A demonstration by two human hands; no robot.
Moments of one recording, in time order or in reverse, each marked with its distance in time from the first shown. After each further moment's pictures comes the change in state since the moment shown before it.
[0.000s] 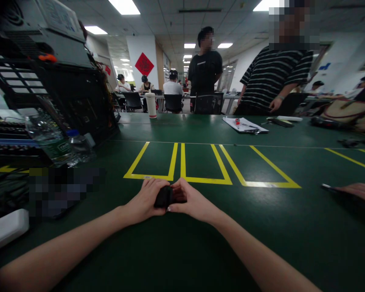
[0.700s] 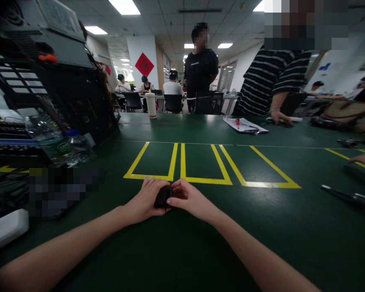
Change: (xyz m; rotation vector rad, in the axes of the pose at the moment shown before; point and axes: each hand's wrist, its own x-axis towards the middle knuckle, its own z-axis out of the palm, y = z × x) left_hand 0.001 0.002 -0.002 -0.029 0.010 0.001; right_hand 0.004 0.007 -0.001 0.029 0.060 0.018
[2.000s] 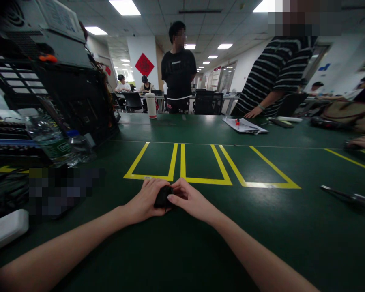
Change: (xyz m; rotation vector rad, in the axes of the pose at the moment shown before) left_hand 0.000 -0.005 0.006 -0.003 0.015 -0.002; right_hand -0.002 -0.005 0.003 -0.040 0.008 -0.036
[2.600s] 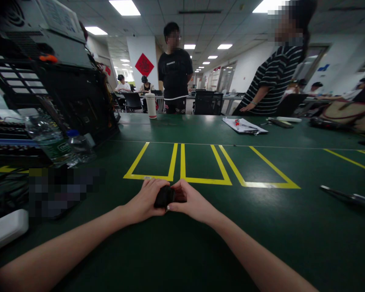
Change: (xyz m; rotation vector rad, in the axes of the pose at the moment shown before) left_hand 0.001 0.001 -0.002 -0.008 -0.013 -0.021; right_hand -0.001 0.004 0.001 -0.036 -0.016 0.009
